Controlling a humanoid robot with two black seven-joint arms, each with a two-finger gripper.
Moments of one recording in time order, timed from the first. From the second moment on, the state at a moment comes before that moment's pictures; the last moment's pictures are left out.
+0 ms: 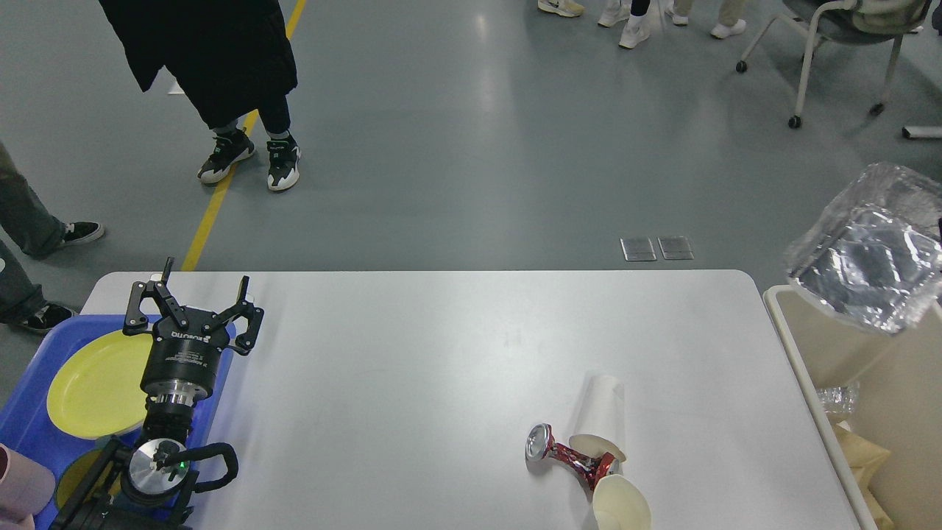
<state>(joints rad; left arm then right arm) -0.21 0.03 -1.57 -0.88 0.29 -0.52 -0.22 1.79 -0.72 -1.54 0.90 0.26 0.47 -0.07</state>
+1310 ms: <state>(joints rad) -0.21 0.03 -1.57 -0.88 0.29 -0.52 -0.22 0.59 -0.45 -0.97 0.13 0.27 -0.23 -0.08</state>
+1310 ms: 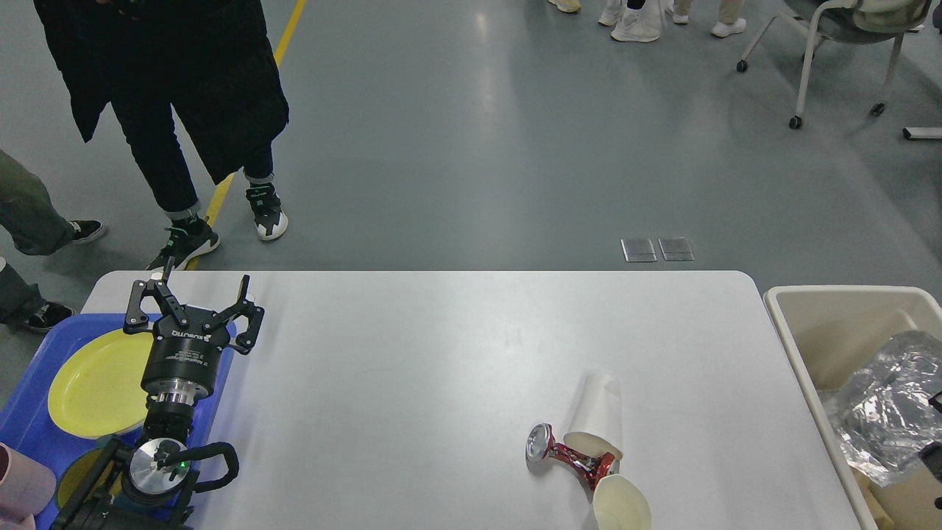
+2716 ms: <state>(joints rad) -0.21 0.03 -1.57 -0.88 0.29 -0.52 -0.21 2.05 -0.28 -1.52 1.25 0.20 0.66 -0.08</state>
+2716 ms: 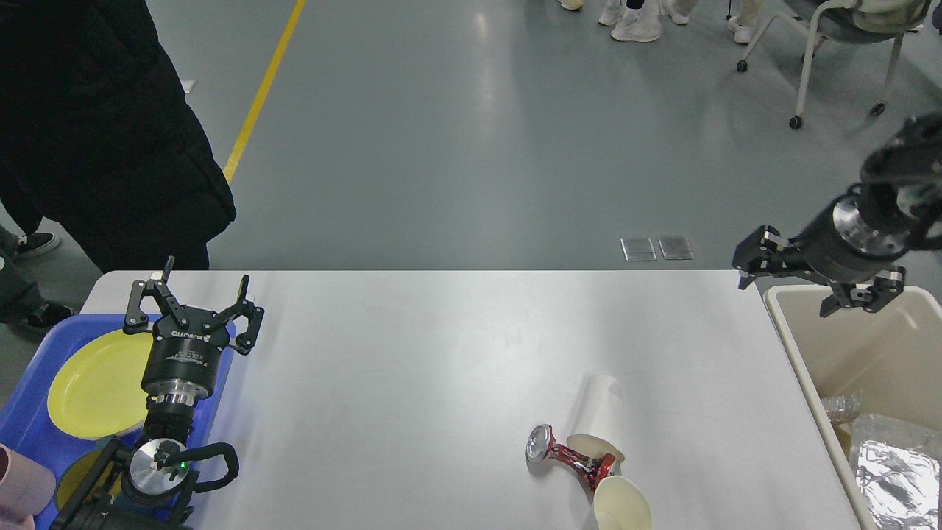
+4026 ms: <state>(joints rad) -0.21 0.03 -1.57 -0.88 0.29 -0.52 -0.21 2.26 -0.17 -1.27 1.74 0.18 0.61 -0.08</state>
